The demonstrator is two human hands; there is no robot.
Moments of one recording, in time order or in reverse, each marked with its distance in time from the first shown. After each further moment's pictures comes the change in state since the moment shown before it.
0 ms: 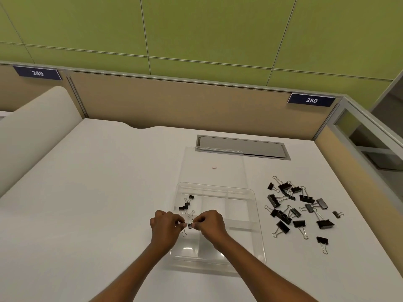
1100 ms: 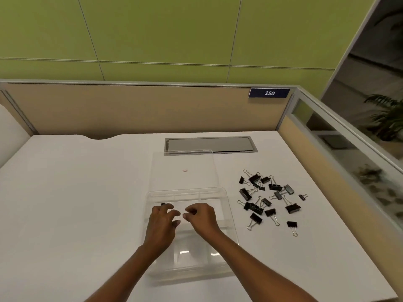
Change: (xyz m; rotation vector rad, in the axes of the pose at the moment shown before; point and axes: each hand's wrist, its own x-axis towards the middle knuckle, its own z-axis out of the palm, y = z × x) left_hand 0.027 0.045 0.030 0.092 0.064 0.423; right_hand 0.015 0.019 -0.046 0.040 0.233 -0.046
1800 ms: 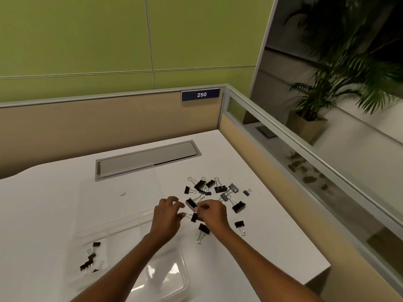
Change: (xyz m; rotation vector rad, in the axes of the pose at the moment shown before) left_hand 0.113 0.162 0.084 -0.013 -0.149 0.263; right_hand 0.027 0.094 -0.174 0.155 0.360 0.222
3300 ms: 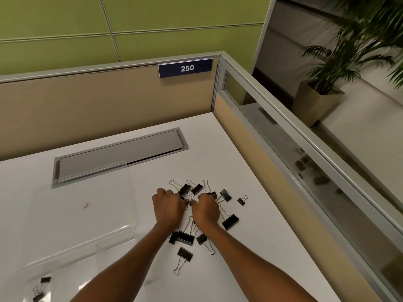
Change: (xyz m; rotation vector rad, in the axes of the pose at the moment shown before) left_hand 0.135 0.030 0.108 0.244 -0.186 -0.242; right_hand 0.142 0.042 0.005 -0.481 0.018 0.162
